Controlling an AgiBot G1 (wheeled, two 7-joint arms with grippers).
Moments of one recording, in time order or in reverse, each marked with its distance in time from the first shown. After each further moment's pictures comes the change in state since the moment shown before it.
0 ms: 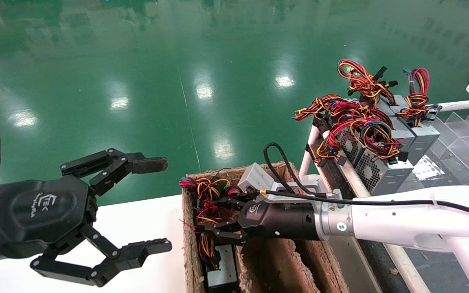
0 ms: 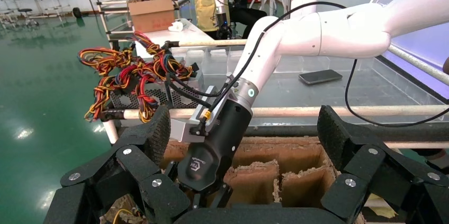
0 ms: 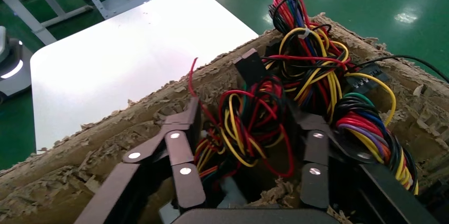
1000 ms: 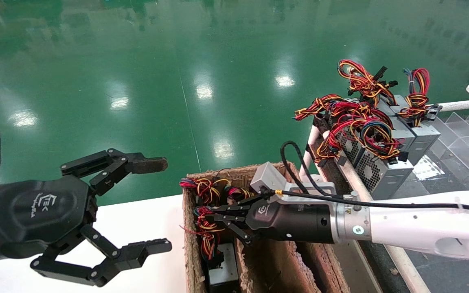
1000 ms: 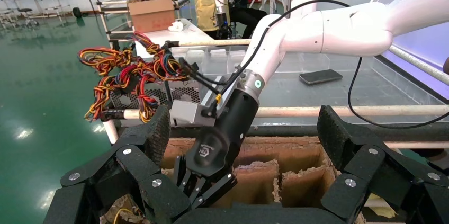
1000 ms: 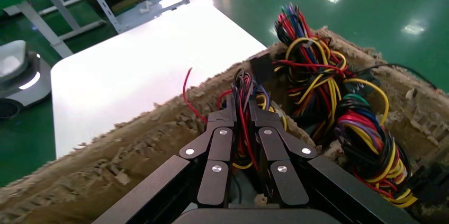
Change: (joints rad) left arm 0.000 0.000 0.000 0.000 0.000 0.000 0.000; right arm -0.024 0.054 0.050 0.014 0.092 -0.060 -0.034
